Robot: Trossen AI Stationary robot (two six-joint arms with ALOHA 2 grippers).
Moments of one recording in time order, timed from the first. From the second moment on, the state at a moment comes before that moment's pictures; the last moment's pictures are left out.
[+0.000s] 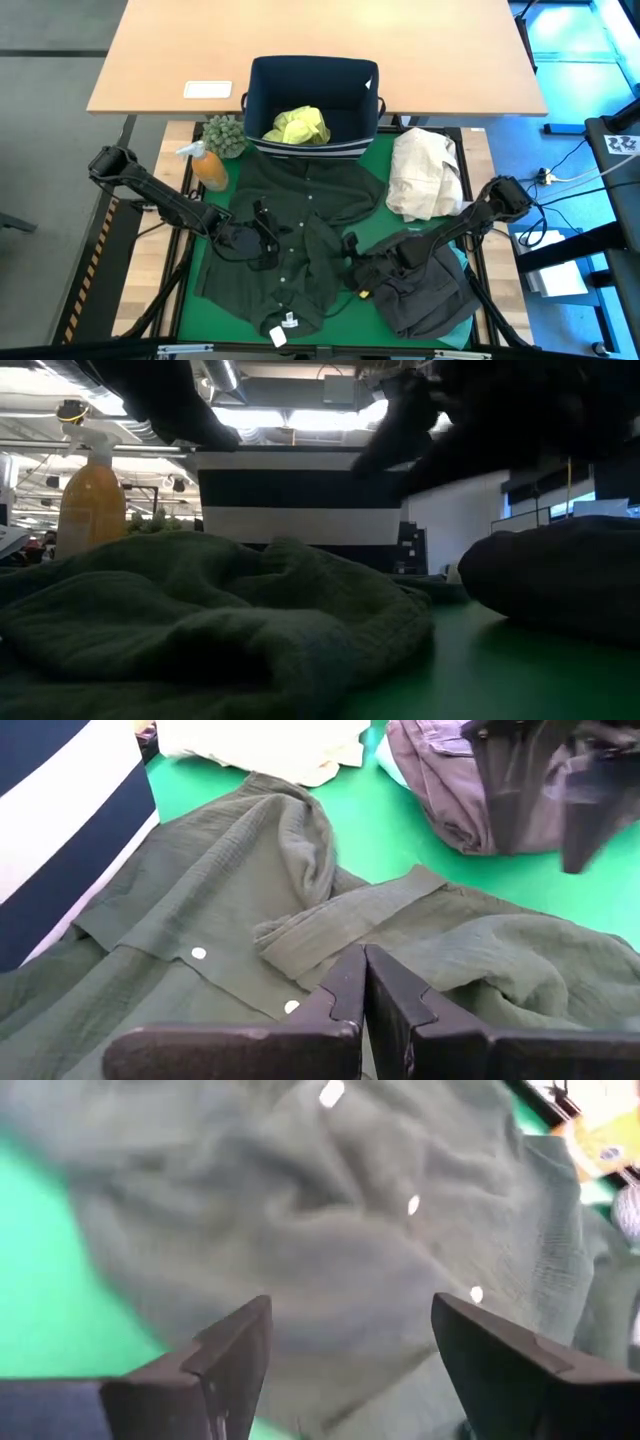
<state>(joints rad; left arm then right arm) -0.43 1.29 0.74 -0.14 -0.62 -0.38 0.50 1.76 1.08 -0.10 0.41 -0.20</state>
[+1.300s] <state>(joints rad) -0.43 1.29 0.74 -0.11 -0.52 -0.42 0.27 1.88 1.17 -0.43 -0.06 0.30</state>
